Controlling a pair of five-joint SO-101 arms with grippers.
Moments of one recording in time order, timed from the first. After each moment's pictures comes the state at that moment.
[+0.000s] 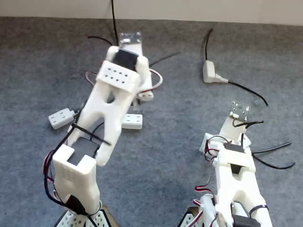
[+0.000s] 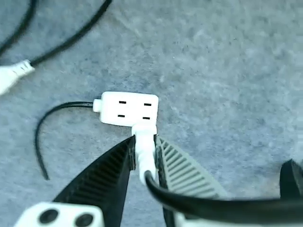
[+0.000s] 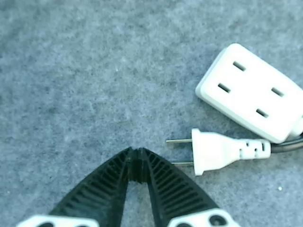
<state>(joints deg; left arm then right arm) 17.2 19.5 -26.7 97.7 32.6 4.8 -30.3 70.0 31.3 -7.3</state>
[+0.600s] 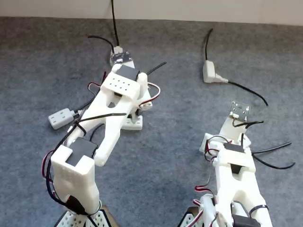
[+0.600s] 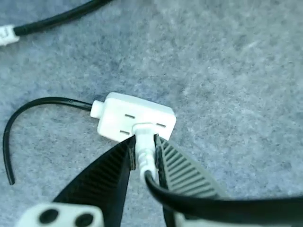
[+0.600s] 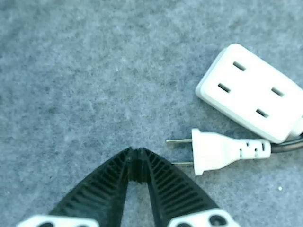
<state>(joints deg) 16.6 19.0 -6.6 81.5 43.0 4.8 -30.3 70.0 31.3 -7.3</state>
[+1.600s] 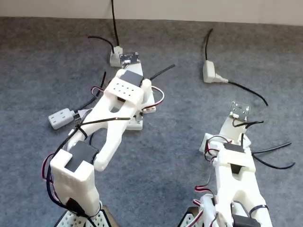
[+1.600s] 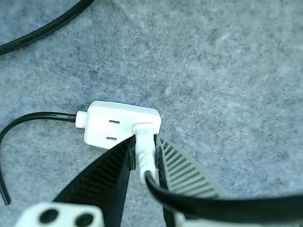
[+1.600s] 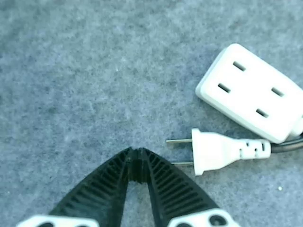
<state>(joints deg) 20.3 17.5 -1.8 76.2 39.1 4.8 -30.3 70.0 31.3 -7.3</state>
